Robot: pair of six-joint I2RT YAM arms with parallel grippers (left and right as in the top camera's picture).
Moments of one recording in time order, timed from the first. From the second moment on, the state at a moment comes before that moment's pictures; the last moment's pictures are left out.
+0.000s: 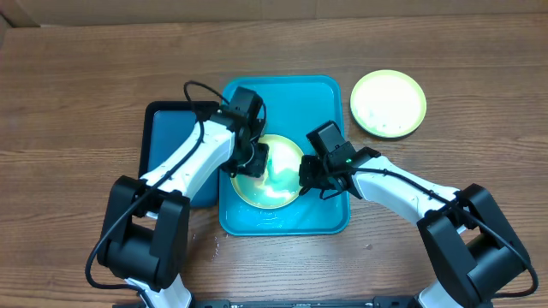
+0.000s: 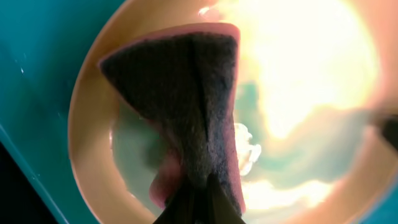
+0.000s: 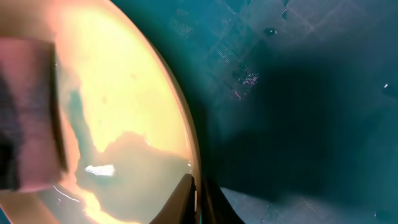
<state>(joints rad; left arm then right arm) -0.37 1.85 1.22 -0.83 0.12 -0.20 0.58 1.77 0.96 -0.35 -0.17 0.70</state>
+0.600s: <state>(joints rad) -0.36 1.84 1.15 -0.71 0.51 -0.18 0.58 1.77 0.96 -0.35 -0.17 0.70</state>
